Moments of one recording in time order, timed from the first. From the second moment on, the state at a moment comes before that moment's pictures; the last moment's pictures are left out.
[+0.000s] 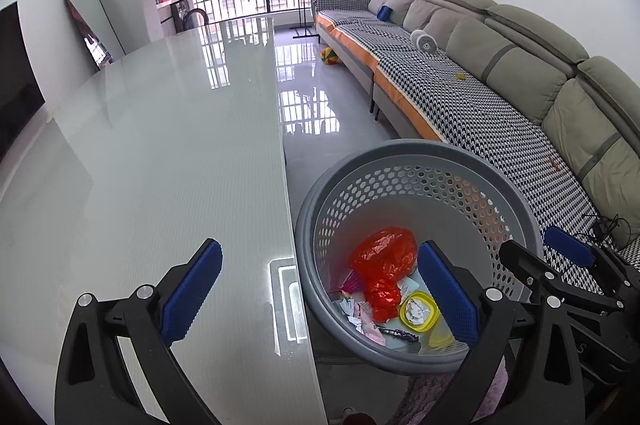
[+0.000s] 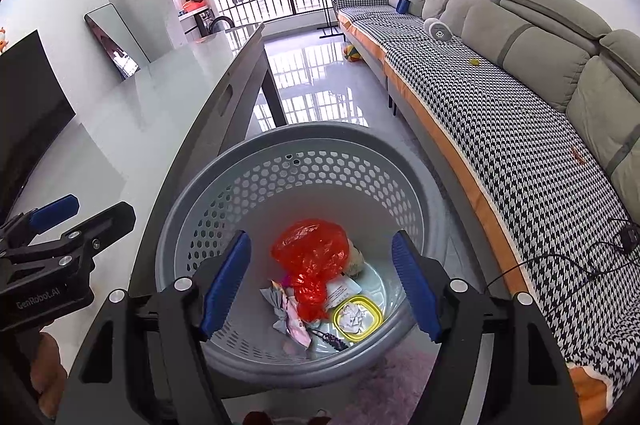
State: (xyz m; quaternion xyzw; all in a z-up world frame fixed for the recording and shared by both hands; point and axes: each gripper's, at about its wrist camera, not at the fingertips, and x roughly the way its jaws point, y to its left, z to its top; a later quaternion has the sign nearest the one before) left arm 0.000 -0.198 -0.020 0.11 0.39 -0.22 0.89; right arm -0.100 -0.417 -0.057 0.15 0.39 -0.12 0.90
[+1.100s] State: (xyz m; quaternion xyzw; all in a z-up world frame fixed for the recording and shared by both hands) left arm 0.000 -0.220 -0.025 0.13 0.40 -0.21 0.89; right arm -0.105 -0.432 -0.065 0.16 0.39 -0.12 0.90
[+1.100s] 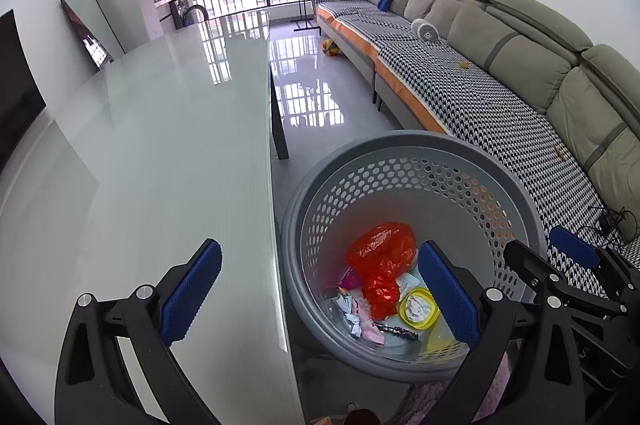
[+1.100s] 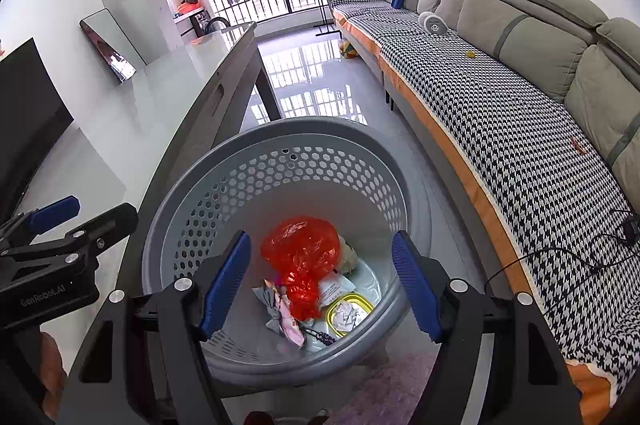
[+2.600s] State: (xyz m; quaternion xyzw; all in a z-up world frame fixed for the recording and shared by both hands) left arm -0.003 -0.209 -0.022 0.12 0.39 -0.20 0.89; right arm -0.103 -0.426 -0.061 0.16 0.39 -0.12 0.90
